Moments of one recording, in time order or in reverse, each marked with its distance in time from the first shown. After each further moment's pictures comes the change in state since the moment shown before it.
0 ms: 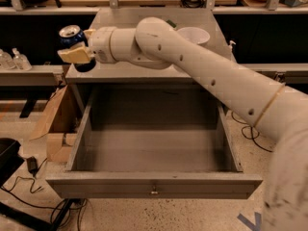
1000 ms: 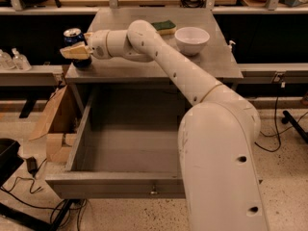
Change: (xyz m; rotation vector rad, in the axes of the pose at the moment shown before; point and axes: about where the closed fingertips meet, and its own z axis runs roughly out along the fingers) arm 0.057 -0.064 0.084 -0.119 -0.020 0.106
